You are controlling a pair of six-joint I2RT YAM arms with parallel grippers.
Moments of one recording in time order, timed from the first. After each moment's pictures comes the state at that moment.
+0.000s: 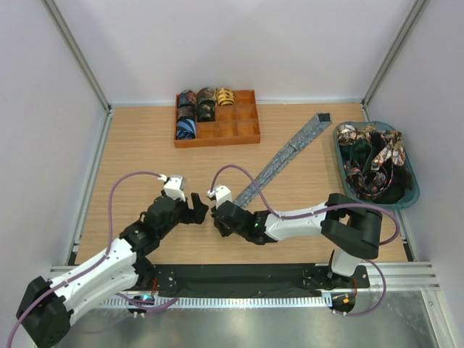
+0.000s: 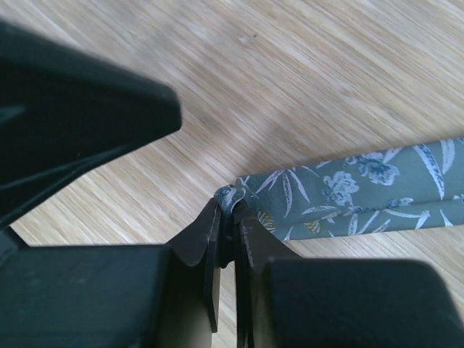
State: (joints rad) left arm -0.69 0.71 0.30 -0.03 -0.18 -0.46; right arm 1.20 1.69 0.83 0.16 0.30 0.46
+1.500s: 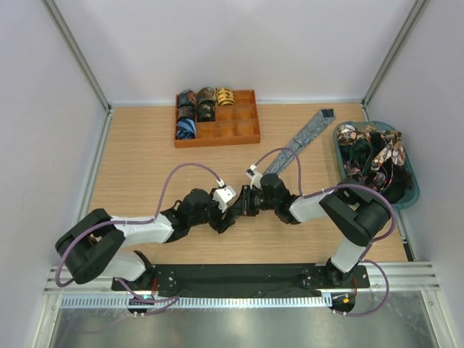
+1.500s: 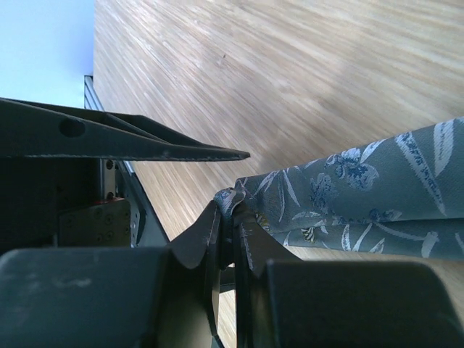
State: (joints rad) left arm -0.83 1.35 0.40 0.41 0.18 0.03; right arm 0.72 1.70 0.57 0.61 -0.48 0.84
